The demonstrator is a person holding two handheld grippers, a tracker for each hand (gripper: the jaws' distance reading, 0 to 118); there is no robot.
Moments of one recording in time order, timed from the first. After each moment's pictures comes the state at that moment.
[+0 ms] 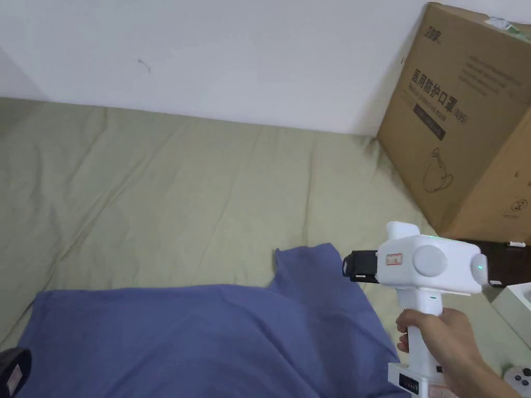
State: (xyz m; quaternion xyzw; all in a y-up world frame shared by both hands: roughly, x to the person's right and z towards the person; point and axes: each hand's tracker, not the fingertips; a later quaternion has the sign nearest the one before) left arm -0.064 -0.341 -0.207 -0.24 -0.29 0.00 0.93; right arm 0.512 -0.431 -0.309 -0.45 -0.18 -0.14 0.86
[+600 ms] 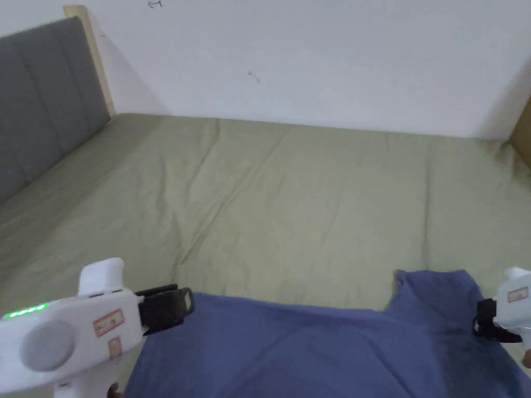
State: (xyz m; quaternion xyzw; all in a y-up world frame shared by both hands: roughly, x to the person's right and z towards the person) left arm -0.069 -0.416 -0.421 -0.40 -0.18 0.15 0.88; right arm 0.504 -0.467 -0.324 -0.51 -0.17 -0.21 0.82
